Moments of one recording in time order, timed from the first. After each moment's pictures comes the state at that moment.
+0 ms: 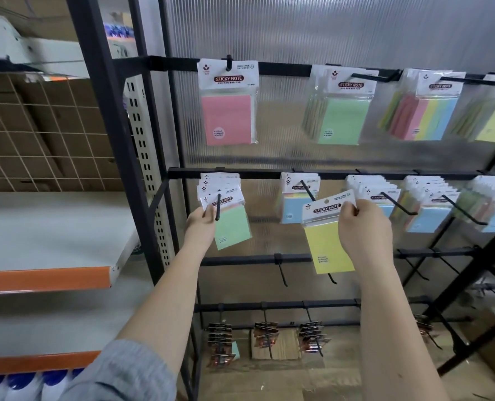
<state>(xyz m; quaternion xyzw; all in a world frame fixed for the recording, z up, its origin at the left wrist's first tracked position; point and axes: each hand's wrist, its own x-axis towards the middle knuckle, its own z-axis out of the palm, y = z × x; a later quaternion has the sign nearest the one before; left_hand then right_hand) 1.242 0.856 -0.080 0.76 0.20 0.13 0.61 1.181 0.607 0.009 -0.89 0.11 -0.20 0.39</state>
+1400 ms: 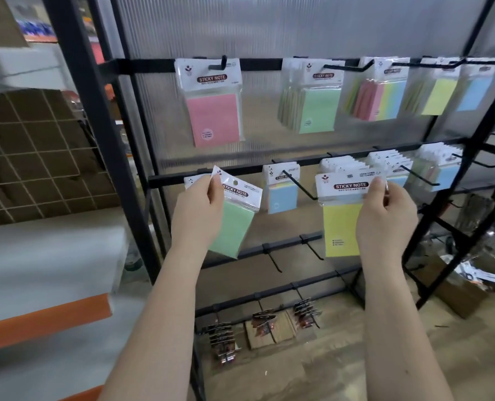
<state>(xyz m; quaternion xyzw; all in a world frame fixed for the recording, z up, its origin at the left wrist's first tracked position) 1.182 0.852 0.007 0.86 -0.03 0.28 0.42 1.137 0.628 0.014 -0.74 0.18 -0.44 0.47</state>
